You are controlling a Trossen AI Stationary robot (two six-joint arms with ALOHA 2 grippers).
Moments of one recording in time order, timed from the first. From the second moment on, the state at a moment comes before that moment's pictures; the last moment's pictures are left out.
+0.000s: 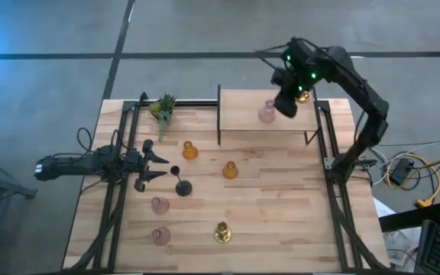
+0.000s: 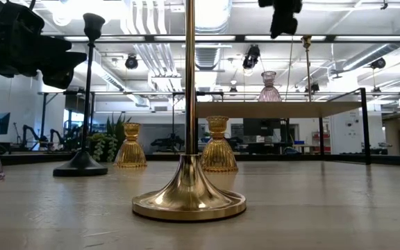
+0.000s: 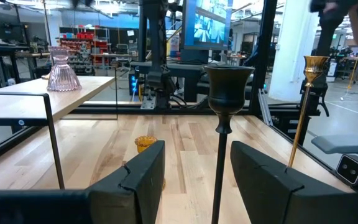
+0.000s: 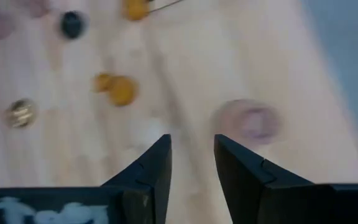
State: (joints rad) left arm 0.01 0.02 0.01 0.03 0.09 -0.04; right arm -0.61 1.63 2.06 -1.57 -0.29 -0.20
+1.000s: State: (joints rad) left arm 0.01 0.02 0.01 0.03 0.09 -0.04; right arm -0.40 1.60 1.79 -1.40 0.23 -0.34
